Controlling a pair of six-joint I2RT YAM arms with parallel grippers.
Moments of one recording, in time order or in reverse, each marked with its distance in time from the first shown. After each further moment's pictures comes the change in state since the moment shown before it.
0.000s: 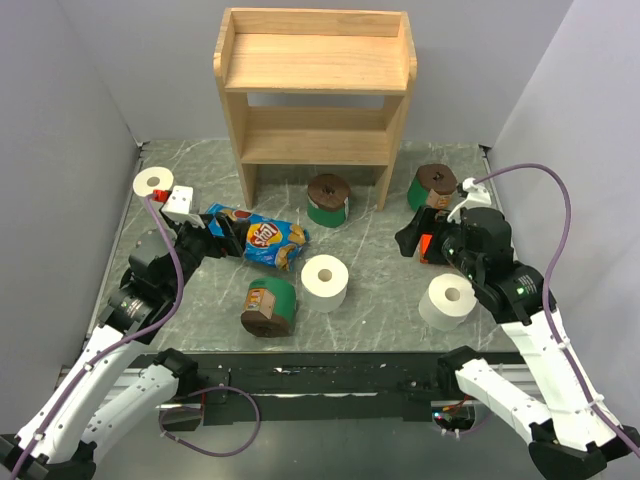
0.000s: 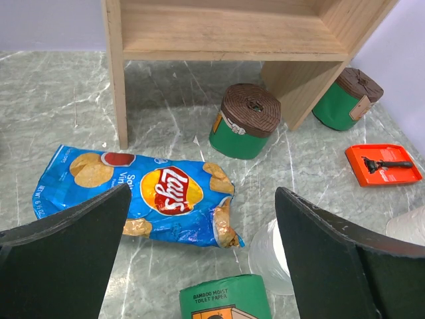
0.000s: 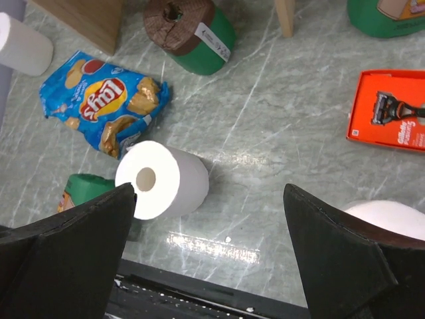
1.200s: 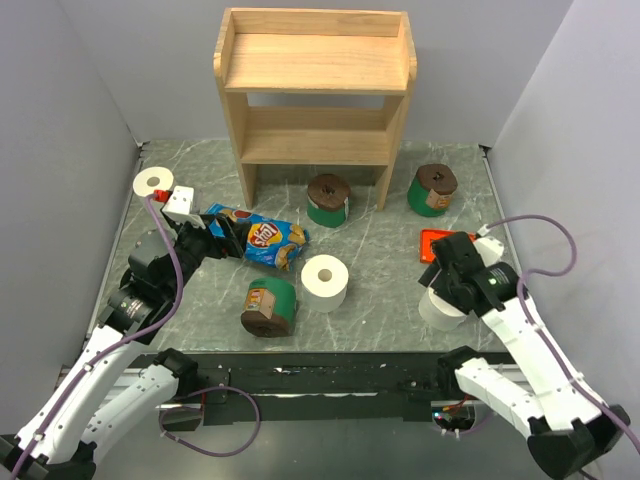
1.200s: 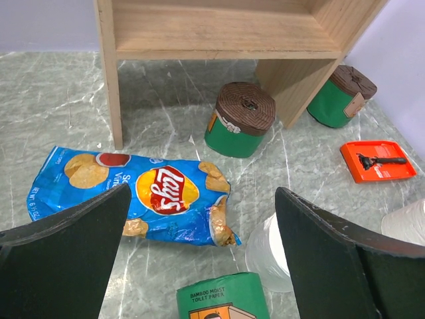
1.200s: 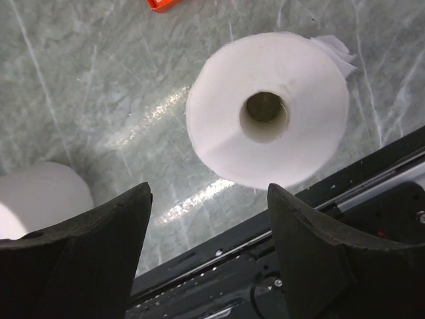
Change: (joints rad) left arm 0.000 -0.002 0.000 0.000 0.019 0.000; right arm 0.000 0.037 -0.162 -0.425 0.353 0.510
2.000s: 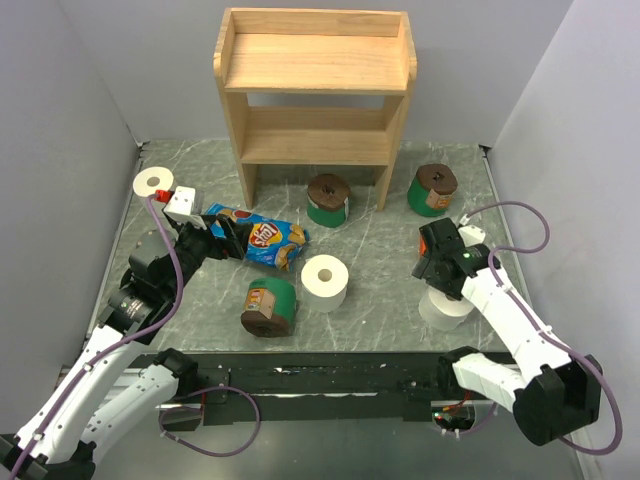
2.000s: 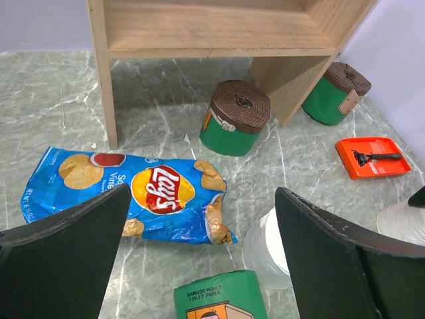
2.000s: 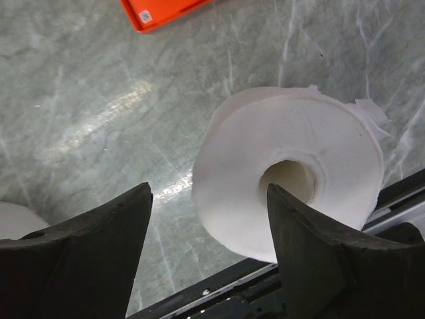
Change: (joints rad) left arm -0.006 0.000 0.000 0.000 0.014 0.000; right arm -0.085 0.215 -0.073 0.229 -0.003 -0.163
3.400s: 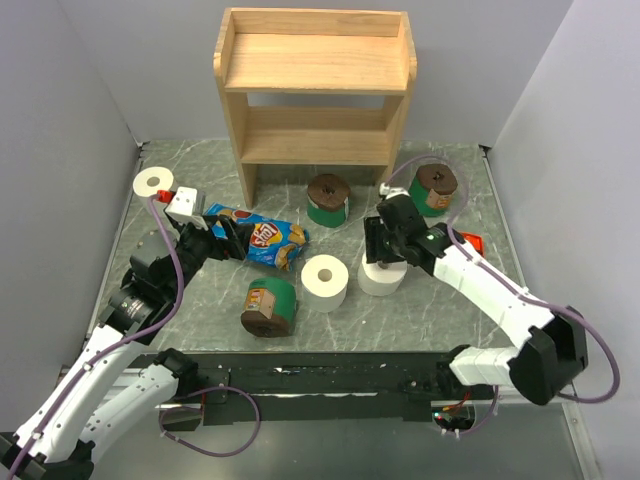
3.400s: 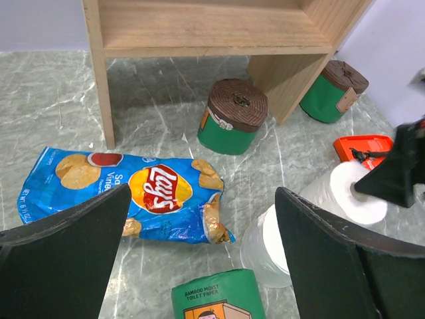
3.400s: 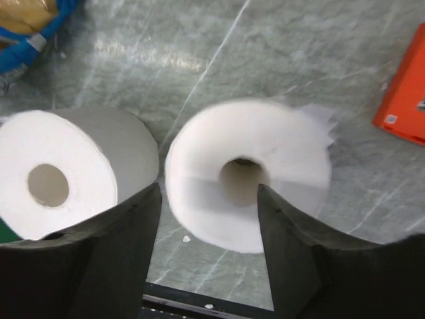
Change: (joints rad) left arm -0.014 0.002 0.000 0.000 -0.009 0.000; right arm 0.257 0.230 0.182 0.298 -0.246 -0.435
